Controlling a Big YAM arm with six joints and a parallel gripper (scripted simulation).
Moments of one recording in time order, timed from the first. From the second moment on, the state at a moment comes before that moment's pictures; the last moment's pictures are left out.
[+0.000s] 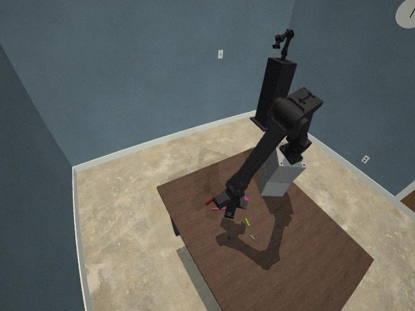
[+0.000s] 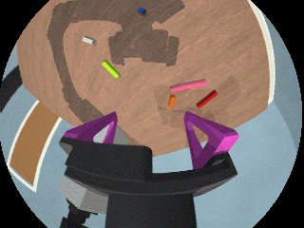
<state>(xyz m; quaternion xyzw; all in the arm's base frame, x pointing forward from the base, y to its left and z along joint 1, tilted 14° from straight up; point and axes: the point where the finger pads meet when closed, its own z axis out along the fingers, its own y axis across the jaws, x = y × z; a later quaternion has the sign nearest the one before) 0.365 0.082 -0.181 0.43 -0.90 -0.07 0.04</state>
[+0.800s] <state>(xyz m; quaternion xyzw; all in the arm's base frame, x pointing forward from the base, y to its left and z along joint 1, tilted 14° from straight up) 0.314 0.148 -0.210 0.26 -0.96 -0.07 -0.02</state>
